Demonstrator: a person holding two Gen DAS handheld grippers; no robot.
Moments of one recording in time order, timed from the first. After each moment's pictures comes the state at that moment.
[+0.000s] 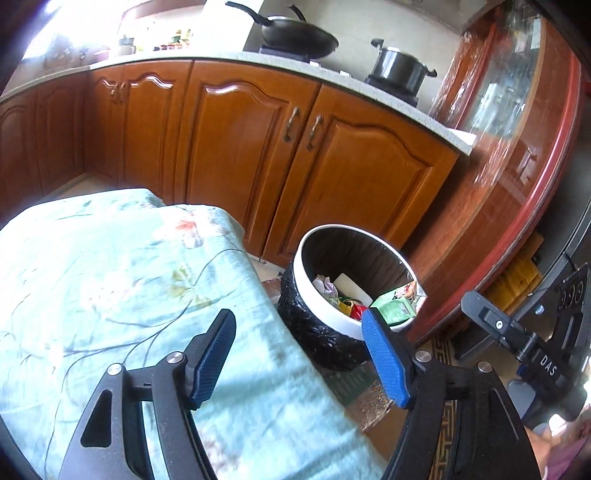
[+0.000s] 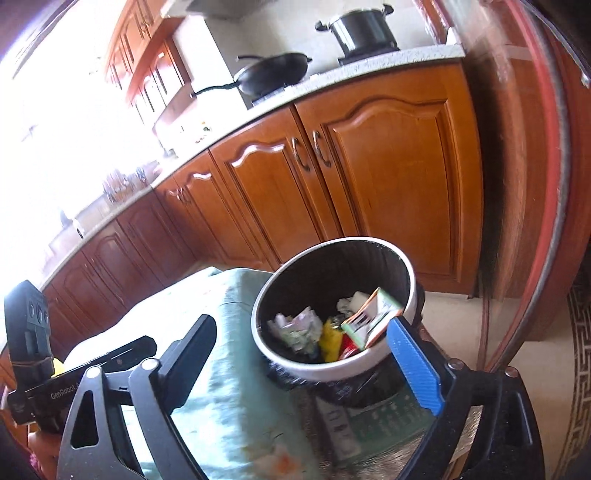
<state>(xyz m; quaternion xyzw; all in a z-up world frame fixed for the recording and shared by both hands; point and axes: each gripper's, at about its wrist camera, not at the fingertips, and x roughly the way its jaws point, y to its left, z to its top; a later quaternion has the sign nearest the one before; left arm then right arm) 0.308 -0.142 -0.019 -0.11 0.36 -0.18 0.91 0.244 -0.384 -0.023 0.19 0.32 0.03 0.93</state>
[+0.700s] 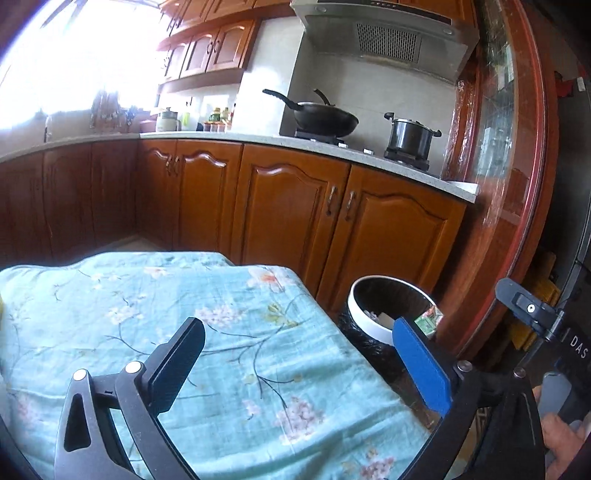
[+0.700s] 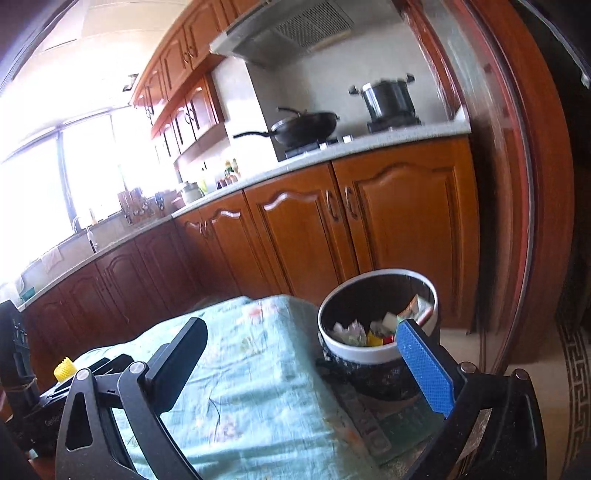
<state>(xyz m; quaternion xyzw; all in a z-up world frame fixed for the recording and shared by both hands) 0.158 -0.083 0.004 -0.08 0.22 -0.10 0.97 0.162 -0.297 0.039 0.13 0.20 0.01 0.97</state>
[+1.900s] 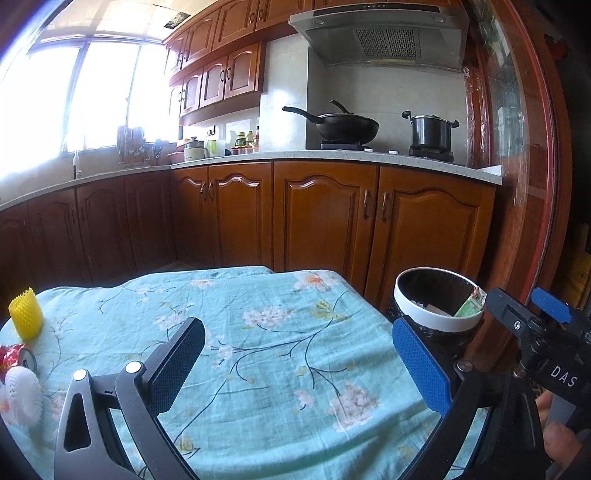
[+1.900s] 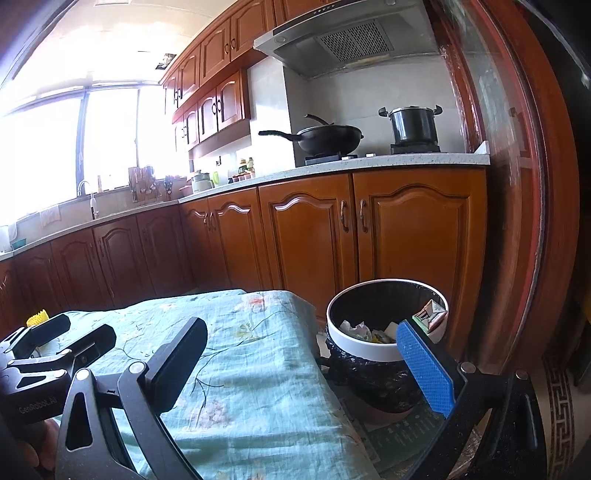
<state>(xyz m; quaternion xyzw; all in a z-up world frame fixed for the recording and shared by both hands) 0.143 -0.088 -0.036 -0.01 0.19 -0.04 0.98 0.155 -0.252 -0.003 0.06 0.19 0.01 0.98</state>
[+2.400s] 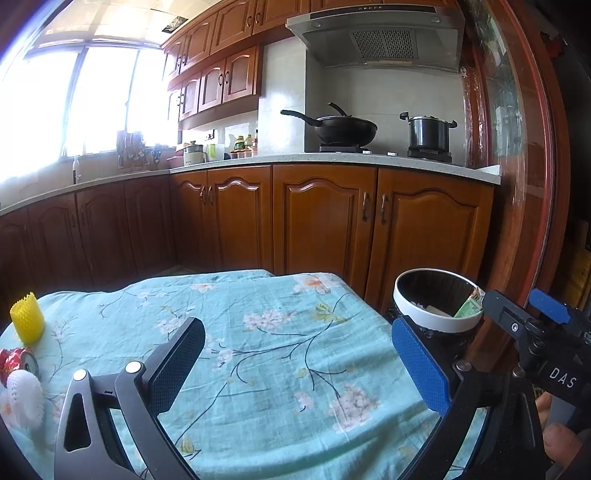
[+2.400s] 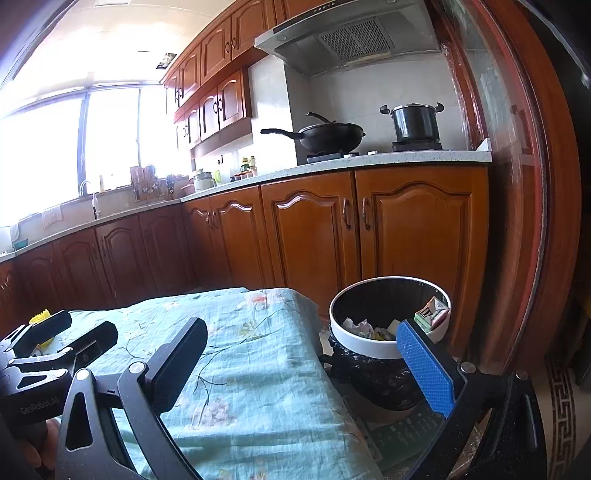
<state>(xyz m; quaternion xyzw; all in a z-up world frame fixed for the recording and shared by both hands) 0.146 -0.081 -0.039 -0.01 0.18 -0.05 0.98 0.154 -0.252 -0.003 0.06 0.19 0.02 0.98</state>
